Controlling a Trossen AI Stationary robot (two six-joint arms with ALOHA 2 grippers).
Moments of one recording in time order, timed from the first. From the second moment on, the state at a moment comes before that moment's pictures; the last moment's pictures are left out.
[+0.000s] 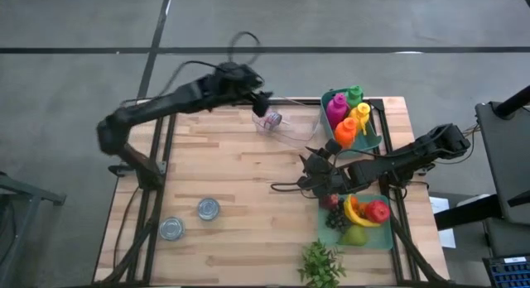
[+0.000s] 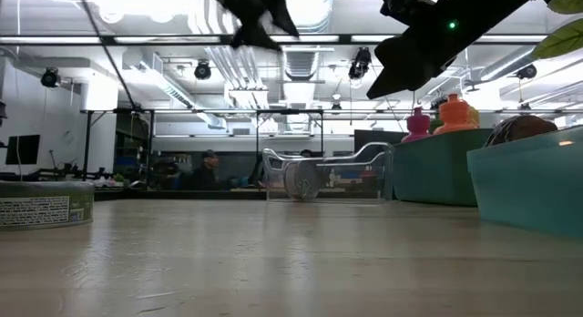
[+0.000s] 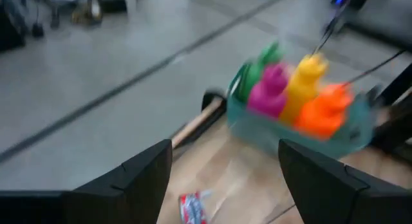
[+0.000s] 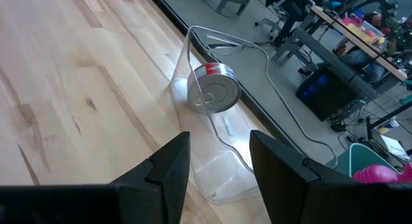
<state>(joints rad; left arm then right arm) 0.42 1.60 1.53 -0.40 -0.16 -0.18 0.28 1.43 0.82 -0.26 1.04 0.34</state>
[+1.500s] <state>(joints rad) -0.19 1.26 1.03 -0.85 -0.16 -0.84 0.28 1.43 0.82 -0.25 1.04 0.34</state>
